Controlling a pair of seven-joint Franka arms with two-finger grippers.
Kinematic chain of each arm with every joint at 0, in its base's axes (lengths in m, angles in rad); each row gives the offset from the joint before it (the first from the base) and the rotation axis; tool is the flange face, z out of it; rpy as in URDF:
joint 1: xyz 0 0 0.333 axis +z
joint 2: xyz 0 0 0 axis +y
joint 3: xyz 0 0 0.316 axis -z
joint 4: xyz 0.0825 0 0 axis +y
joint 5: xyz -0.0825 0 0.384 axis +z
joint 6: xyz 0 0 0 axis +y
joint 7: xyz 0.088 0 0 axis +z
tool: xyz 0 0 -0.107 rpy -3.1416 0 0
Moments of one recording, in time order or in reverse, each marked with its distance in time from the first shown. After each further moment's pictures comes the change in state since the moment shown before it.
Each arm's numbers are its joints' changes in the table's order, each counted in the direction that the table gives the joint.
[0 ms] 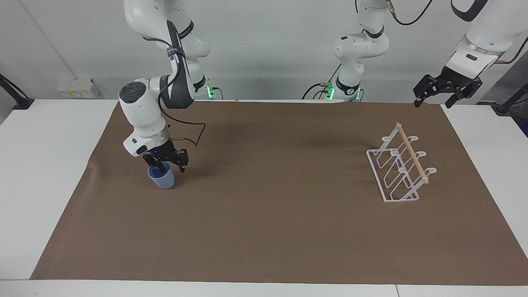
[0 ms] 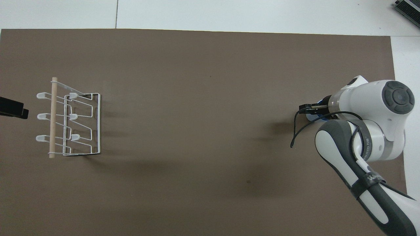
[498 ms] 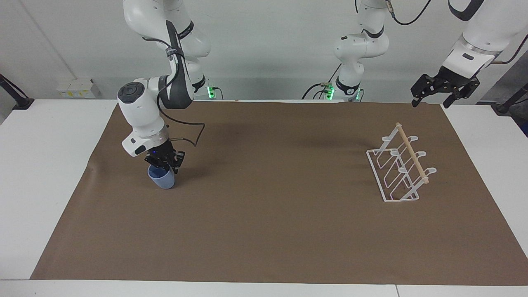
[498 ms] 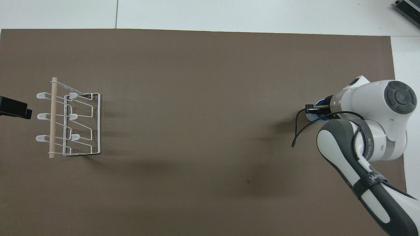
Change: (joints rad) left arm -0.010 -0.002 0.012 0.002 0.000 -0.002 0.000; right arm -0.010 0.000 0.002 0.000 -0.001 -0.001 0.000
